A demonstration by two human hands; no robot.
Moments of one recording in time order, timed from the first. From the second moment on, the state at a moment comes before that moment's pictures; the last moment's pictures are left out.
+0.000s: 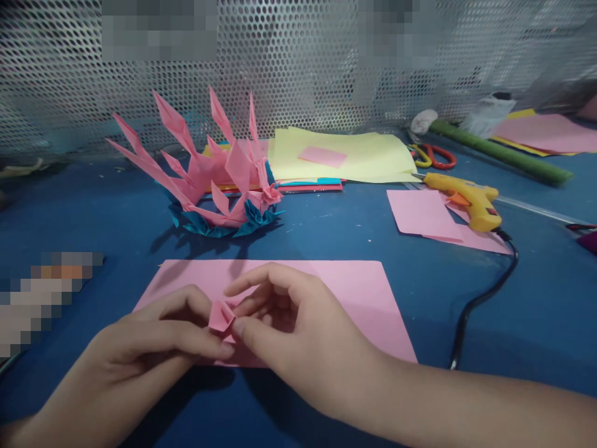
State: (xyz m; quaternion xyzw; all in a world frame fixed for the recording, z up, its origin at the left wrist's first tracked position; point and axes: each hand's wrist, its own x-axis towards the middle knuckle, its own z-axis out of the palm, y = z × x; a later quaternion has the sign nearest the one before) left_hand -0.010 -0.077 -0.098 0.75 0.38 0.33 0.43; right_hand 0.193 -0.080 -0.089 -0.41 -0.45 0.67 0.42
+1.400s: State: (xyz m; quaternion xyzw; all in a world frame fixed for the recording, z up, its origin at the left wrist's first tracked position) left_hand -0.002 -0.072 -0.084 0.59 0.40 0.37 0.59; right_hand 0.197 -0.084 -0.087 -0.40 -0.59 0.62 0.32
